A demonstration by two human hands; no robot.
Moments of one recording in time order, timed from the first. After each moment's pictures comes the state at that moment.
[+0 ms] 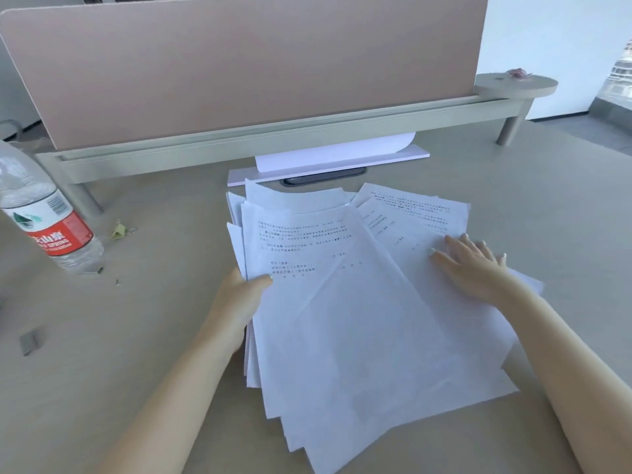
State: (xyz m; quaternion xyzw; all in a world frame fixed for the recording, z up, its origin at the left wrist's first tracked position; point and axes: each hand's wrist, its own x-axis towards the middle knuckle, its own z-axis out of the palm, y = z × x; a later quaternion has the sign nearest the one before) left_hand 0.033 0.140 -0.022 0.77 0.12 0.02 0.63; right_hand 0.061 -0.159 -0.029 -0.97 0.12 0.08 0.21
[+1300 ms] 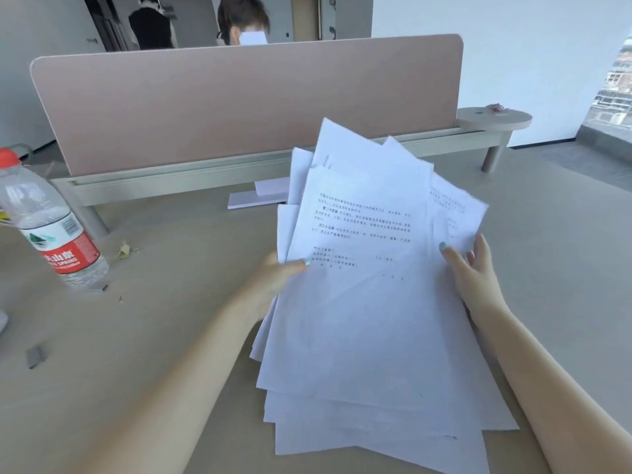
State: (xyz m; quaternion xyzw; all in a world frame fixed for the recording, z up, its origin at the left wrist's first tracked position) left_hand 0.075 0.107 -0.005 0.75 0.00 -0.08 0.66; right_hand 0.061 -0.172 -0.038 -0.72 0.11 -0.16 0.67
